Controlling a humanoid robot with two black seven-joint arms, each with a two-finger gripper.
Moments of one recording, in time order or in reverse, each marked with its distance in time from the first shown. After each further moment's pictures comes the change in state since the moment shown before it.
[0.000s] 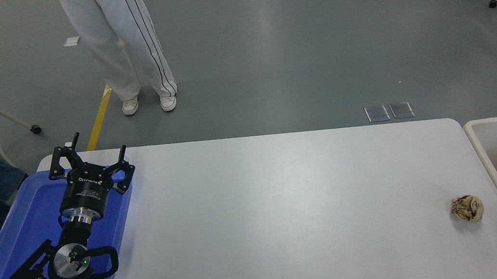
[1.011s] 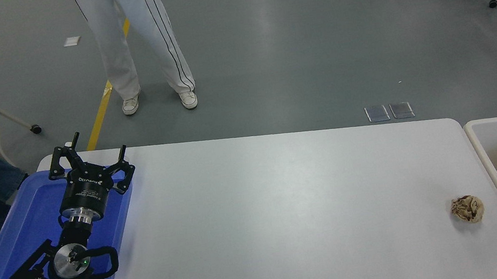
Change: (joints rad) left arm 0.000 0.000 0.000 0.000 0.000 0.000 0.000; right arm 0.017 0.035 0.009 0.012 0.013 -0.129 0.000
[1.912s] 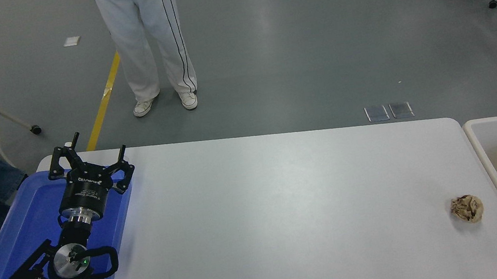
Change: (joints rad) left arm 0.000 0.000 -0.002 0.000 0.000 0.000 0.000; right arm 0.228 -0.475 -0.005 0.813 -0.125 0.089 0.000
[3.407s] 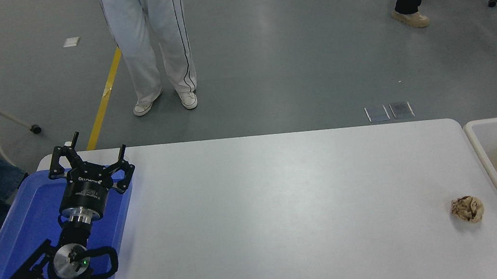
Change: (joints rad) left arm 0.000 0.000 -0.001 0.000 0.000 0.000 0.001; right arm 0.846 0.138 -0.777 0.112 -0.124 0.924 -0.006
